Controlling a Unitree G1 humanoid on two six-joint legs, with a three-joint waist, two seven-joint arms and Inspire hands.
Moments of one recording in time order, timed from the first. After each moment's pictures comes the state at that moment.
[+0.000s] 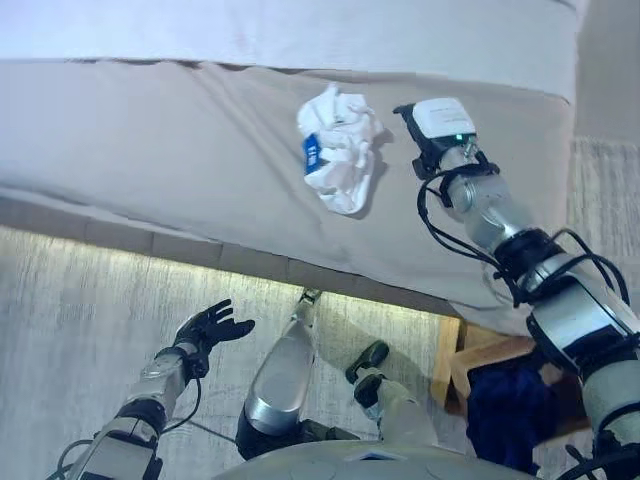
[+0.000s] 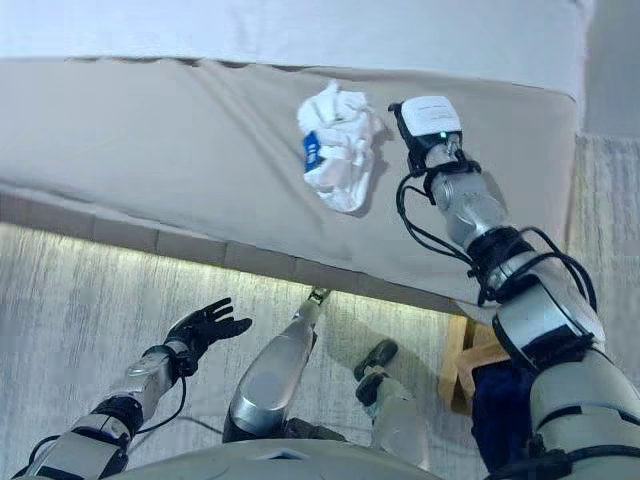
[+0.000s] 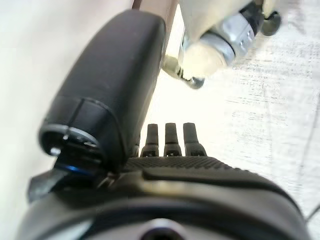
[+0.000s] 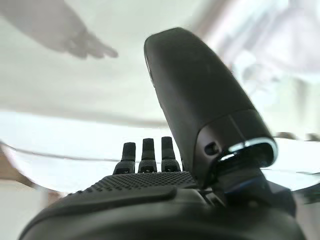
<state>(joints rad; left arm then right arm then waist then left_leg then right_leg) -0.18 0.43 -0.19 0.99 -0.55 -0.02 -0.15 -1.04 -0.58 0.68 0.79 -0.66 0.18 -0.17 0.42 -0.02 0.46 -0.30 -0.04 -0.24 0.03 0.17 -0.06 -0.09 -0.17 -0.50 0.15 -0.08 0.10</state>
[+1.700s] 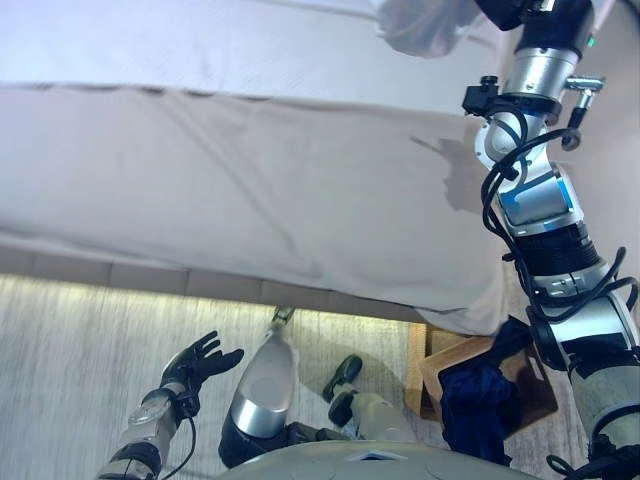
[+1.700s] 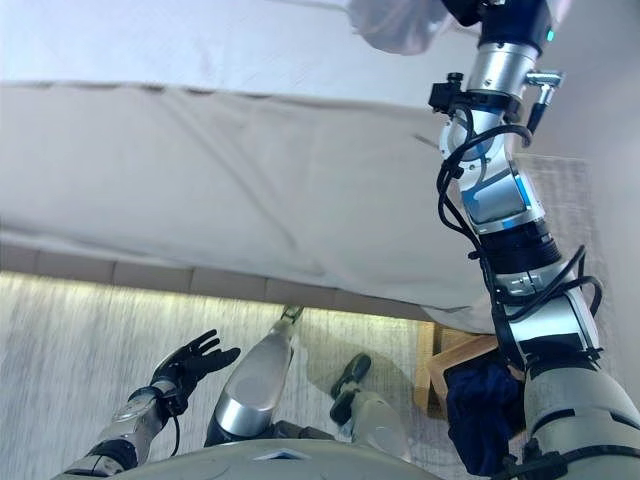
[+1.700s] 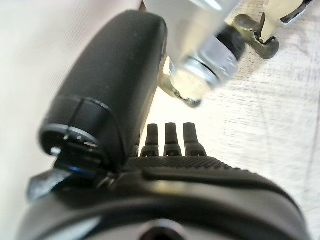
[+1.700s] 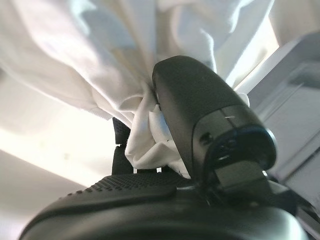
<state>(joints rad) -0.02 0.36 -0.03 1.02 -0.42 -0.07 -0.17 -0.90 -0.64 0.19 0.06 -0.17 0.12 -0.69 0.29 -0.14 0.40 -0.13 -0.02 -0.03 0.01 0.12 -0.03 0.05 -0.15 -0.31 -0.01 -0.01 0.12</state>
